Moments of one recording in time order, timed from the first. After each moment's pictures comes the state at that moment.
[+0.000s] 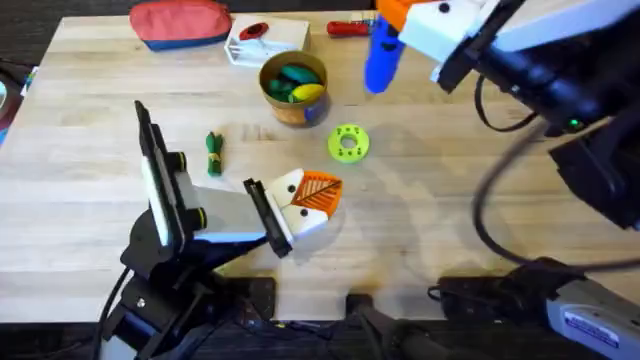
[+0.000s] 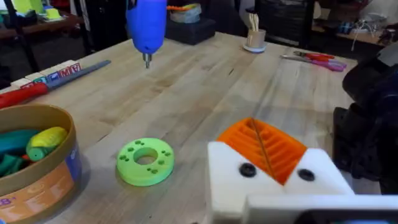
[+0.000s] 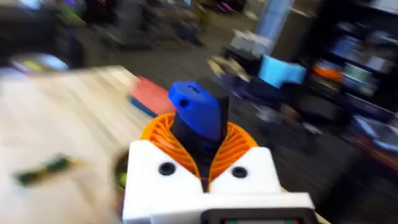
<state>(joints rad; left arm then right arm) -0.48 0.01 0.01 -0.06 0.61 -0.03 0.41 0.98 0.66 0.44 -0.38 -0.18</state>
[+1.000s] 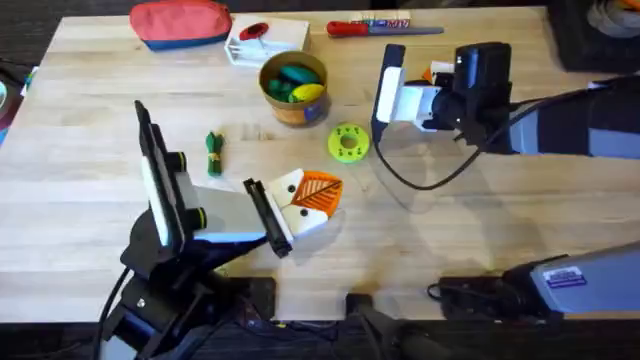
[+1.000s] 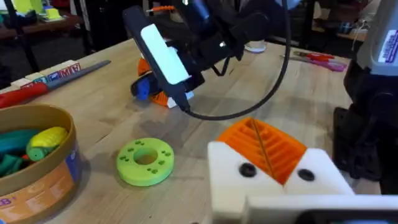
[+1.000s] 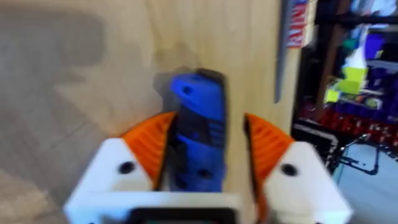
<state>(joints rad) -0.48 0.01 0.01 -0.06 0.61 -0.03 0.23 1.65 0.67 0.29 0.15 -1.26</state>
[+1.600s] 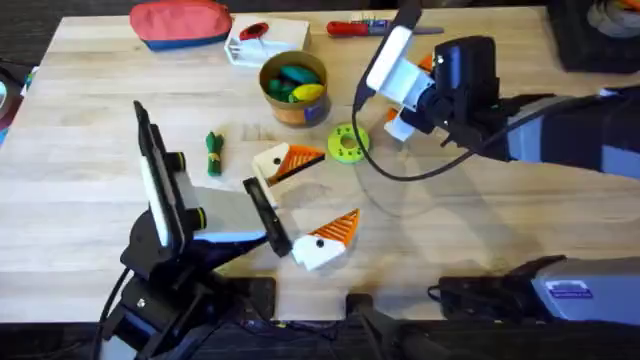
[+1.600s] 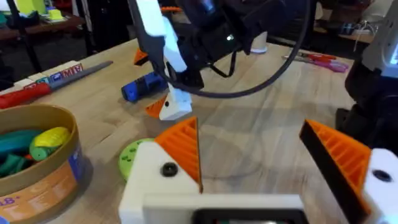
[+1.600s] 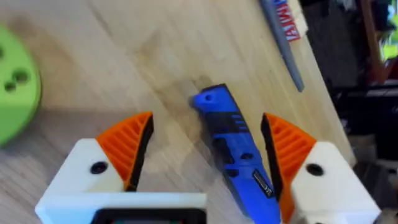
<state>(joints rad) -0.48 0.01 0.01 -0.05 0.61 -0.03 0.36 1.56 0.70 0.17 0.21 -0.79</state>
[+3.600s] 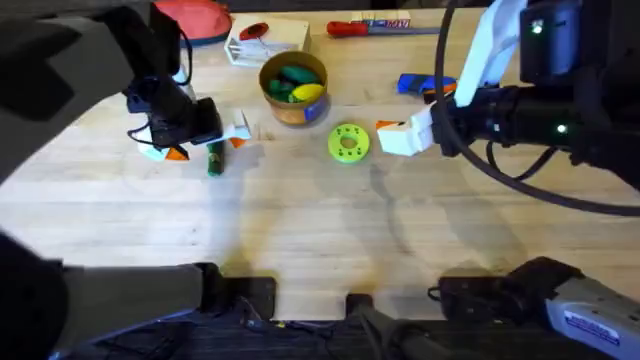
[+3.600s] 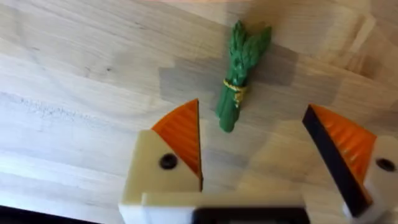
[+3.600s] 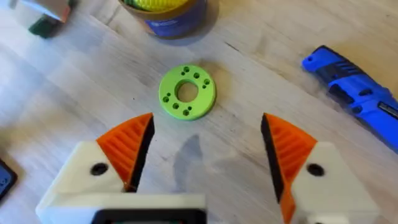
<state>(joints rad) 0.10 1.50 1.04 -1.01 -0.04 -0.25 0.43 1.04 0.84 -0.59 -0.19 -0.04</state>
